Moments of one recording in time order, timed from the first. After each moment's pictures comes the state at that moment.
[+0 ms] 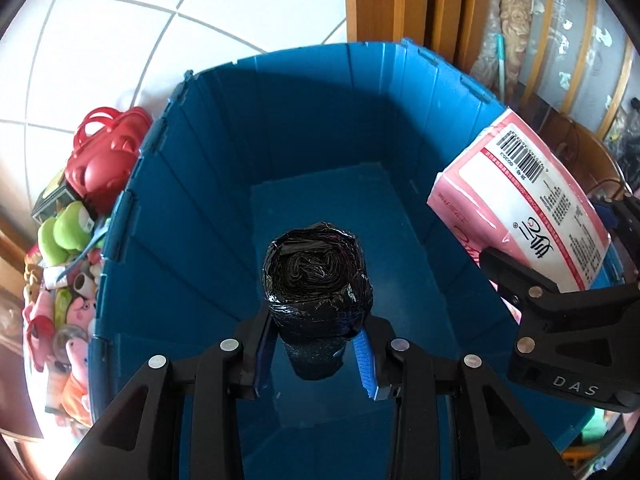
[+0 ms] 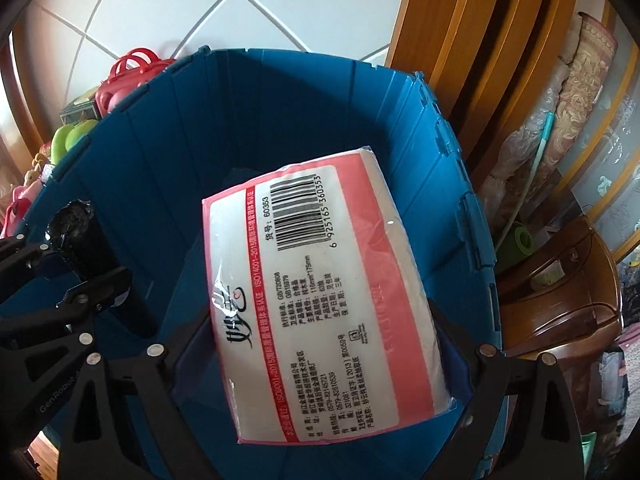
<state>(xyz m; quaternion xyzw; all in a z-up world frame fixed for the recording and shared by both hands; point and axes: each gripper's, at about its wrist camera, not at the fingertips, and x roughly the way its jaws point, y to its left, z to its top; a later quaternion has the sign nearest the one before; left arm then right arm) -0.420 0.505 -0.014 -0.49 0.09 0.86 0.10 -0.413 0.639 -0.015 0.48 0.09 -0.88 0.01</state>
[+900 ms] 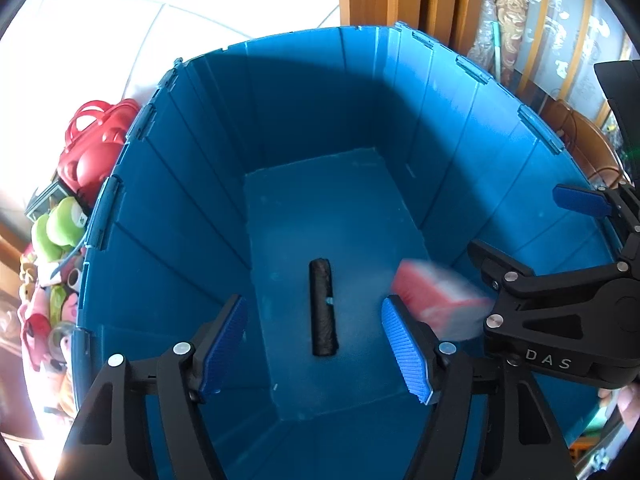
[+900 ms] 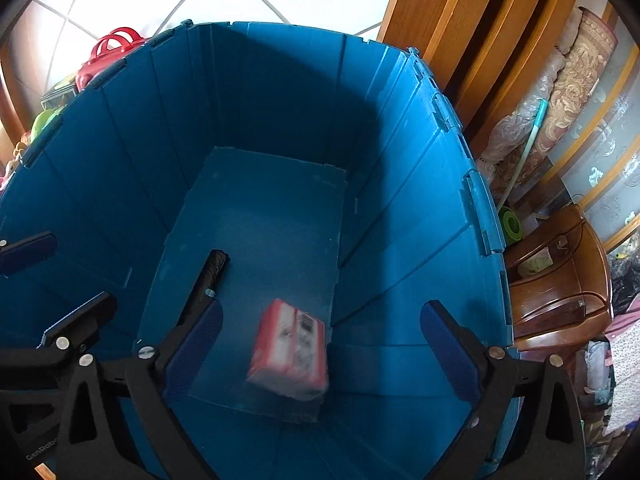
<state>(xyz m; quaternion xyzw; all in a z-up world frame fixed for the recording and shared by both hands) -0.414 0.506 -0.017 -0.49 0.10 0.86 0.11 -0.418 0.639 -0.029 0.50 0.10 -0.86 -0.02</state>
